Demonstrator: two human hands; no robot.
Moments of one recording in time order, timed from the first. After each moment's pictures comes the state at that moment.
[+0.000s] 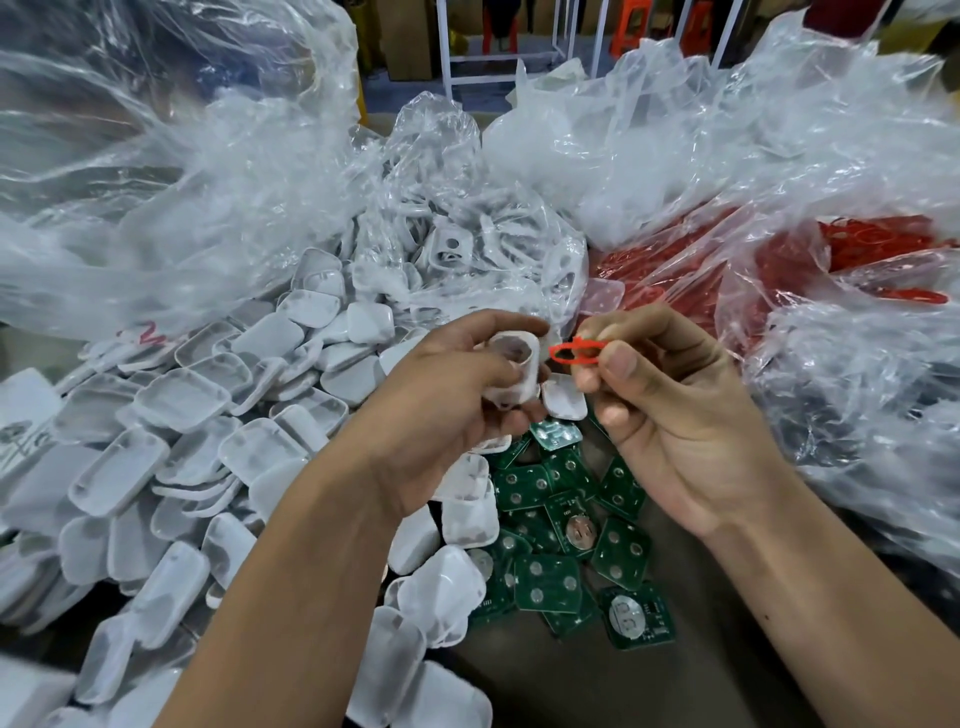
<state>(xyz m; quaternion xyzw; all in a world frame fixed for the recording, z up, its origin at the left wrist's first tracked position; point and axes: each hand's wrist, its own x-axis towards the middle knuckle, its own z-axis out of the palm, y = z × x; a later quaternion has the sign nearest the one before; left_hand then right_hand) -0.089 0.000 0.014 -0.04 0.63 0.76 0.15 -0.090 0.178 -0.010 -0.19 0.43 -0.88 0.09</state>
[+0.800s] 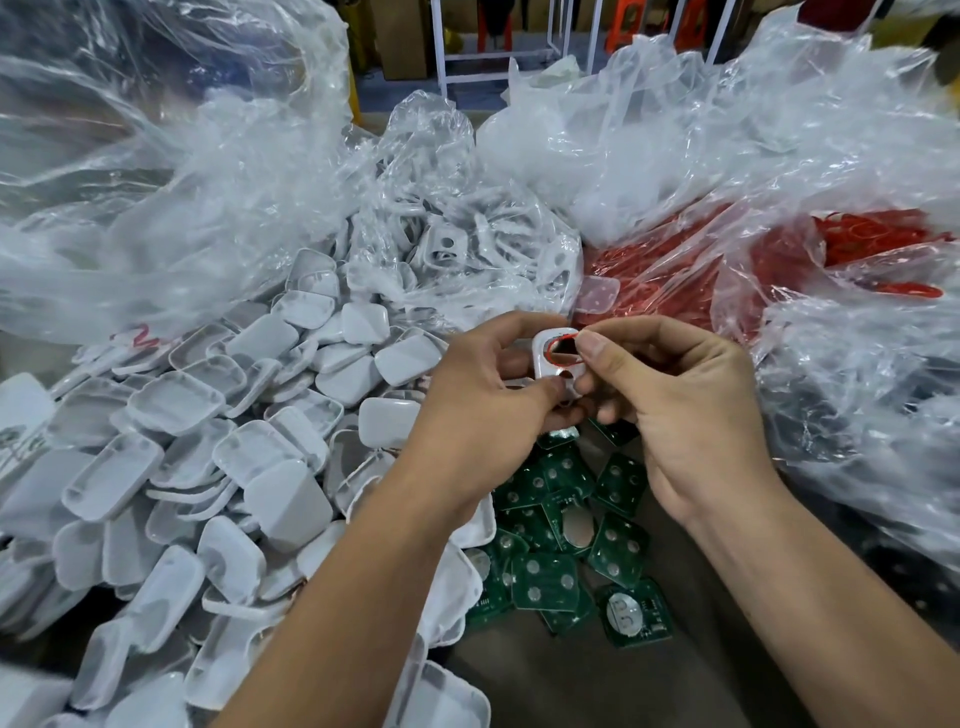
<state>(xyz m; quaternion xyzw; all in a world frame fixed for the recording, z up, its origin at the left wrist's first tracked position) -0.090 0.027 -0.006 0.02 0.68 0.73 0.06 -0.098 0.174 -0.023 -0.01 0.62 -0.78 -0.09</state>
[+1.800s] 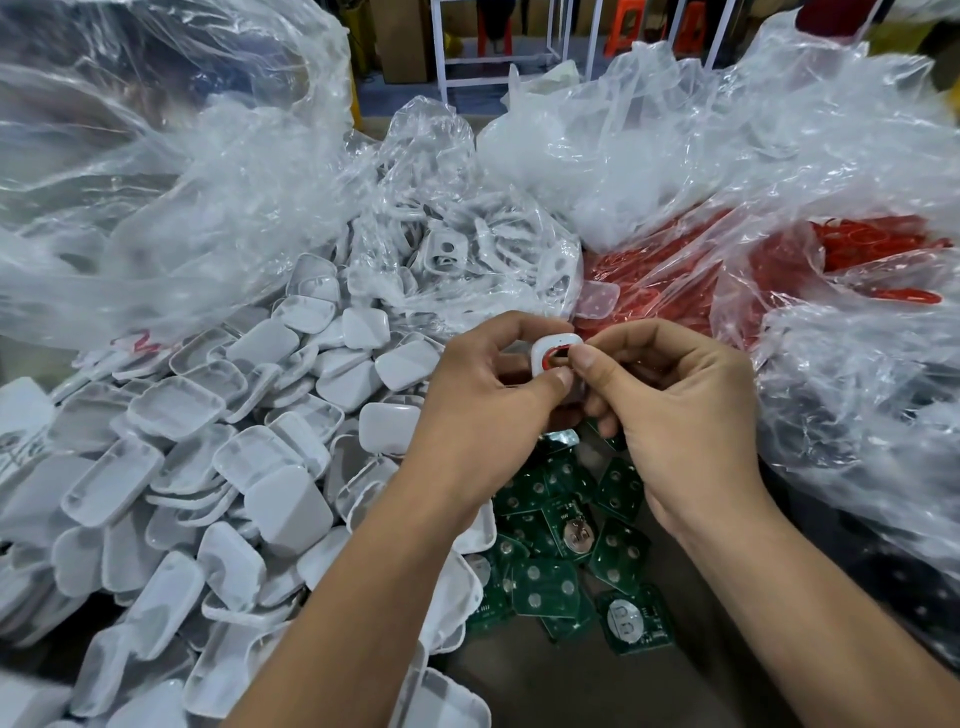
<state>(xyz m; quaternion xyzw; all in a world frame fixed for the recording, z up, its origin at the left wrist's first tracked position) -0.090 0.029 -0.007 0.02 0.69 0.72 0.02 -0.098 0.175 -0.031 -0.04 0.70 -0.70 -0.16</state>
